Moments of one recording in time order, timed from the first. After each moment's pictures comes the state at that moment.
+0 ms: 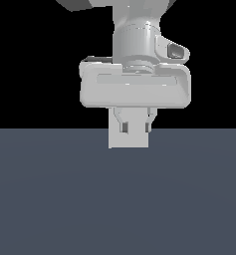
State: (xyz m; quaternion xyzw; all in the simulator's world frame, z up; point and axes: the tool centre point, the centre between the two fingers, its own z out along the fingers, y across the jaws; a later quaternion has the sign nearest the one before) arm -0.054 -0.033 0.100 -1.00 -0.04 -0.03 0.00
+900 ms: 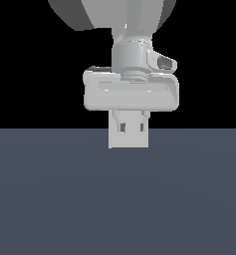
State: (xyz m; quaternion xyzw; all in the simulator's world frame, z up) arm -0.017 -0.030 0.100 -1.00 -0.04 -0.03 0.00
